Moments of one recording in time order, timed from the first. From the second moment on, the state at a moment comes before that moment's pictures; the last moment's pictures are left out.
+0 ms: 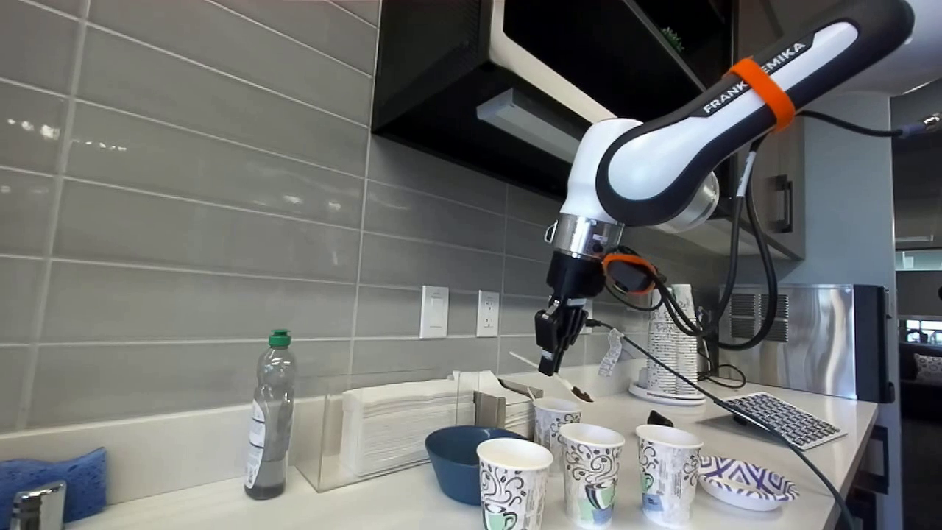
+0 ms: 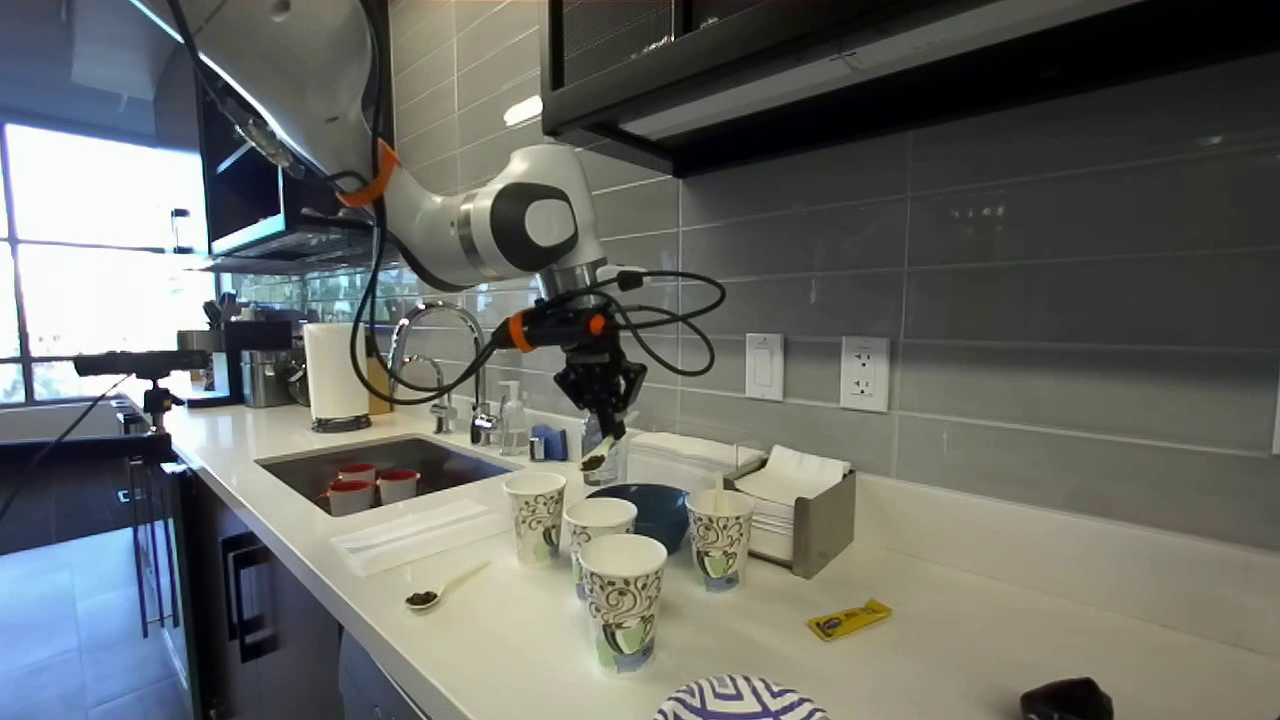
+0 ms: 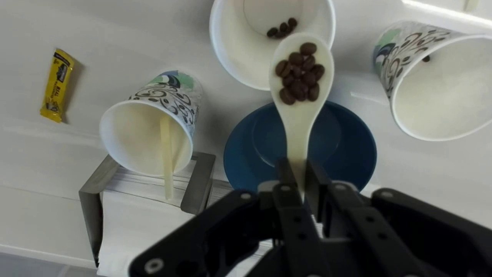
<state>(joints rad) 0.06 -0.09 0.03 -2.20 -0.11 2.42 -0.04</state>
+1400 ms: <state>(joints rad) 0.06 -0.18 0.03 -2.45 -0.10 2.80 -0.04</state>
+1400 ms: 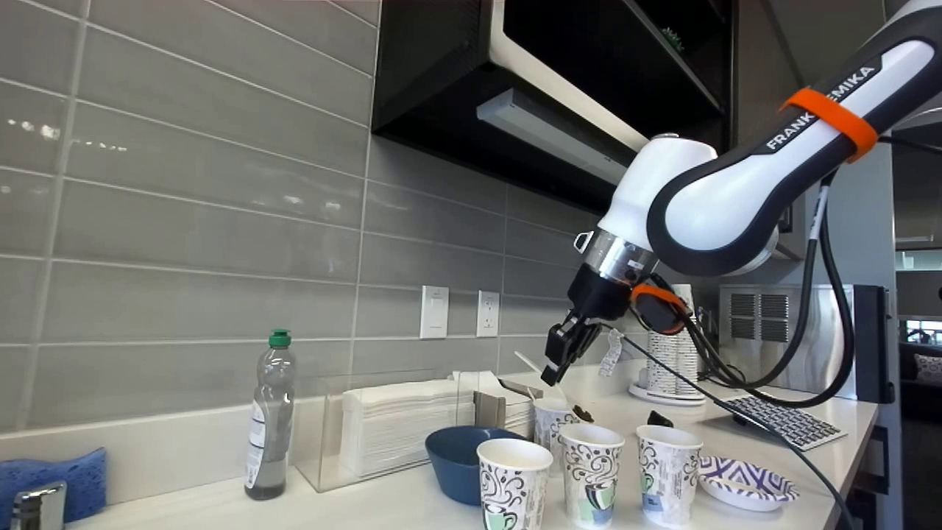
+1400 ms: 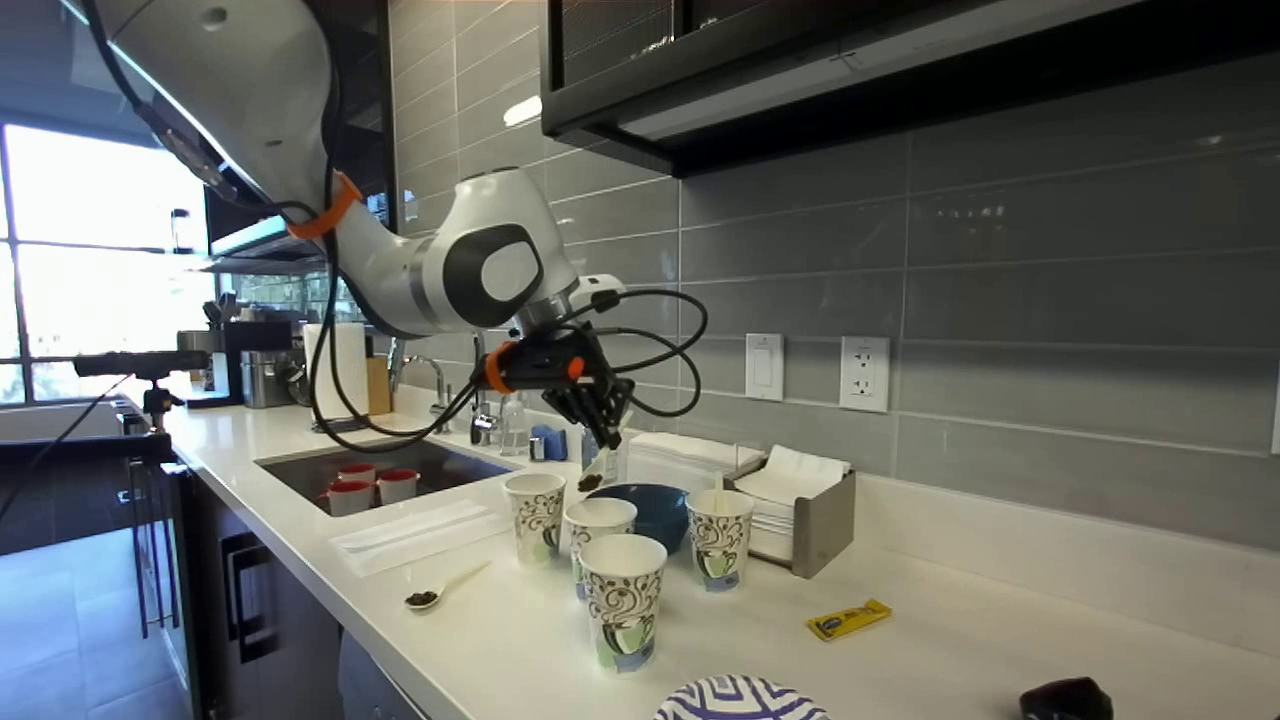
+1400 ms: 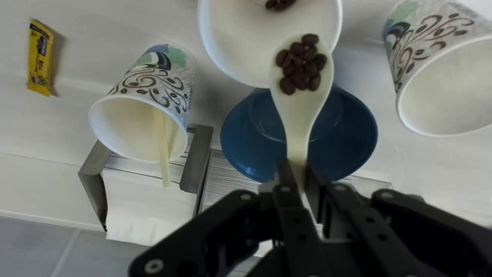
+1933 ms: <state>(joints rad) 0.01 -0.22 0.04 -2.52 -0.14 2.95 0.01</state>
